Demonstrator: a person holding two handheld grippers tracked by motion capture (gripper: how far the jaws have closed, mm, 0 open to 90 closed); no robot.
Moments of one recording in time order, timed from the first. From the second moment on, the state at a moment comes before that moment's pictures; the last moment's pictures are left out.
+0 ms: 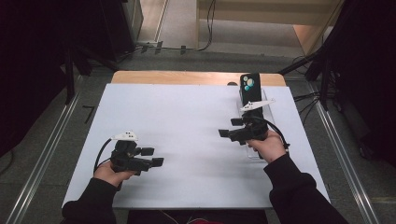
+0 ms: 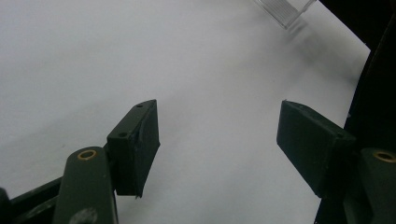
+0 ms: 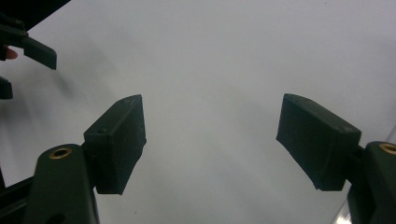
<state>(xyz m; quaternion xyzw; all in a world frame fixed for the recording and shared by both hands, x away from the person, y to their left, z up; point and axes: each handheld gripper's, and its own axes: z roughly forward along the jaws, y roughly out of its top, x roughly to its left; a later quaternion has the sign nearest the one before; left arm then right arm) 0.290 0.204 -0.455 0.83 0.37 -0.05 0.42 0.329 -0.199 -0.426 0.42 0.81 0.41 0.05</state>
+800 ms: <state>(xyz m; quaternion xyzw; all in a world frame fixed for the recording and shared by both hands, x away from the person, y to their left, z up) 0.278 0.200 -0.457 0.84 0.33 -0.06 0.43 0.287 -0.201 -0.448 0.39 0.83 0.40 0.02</state>
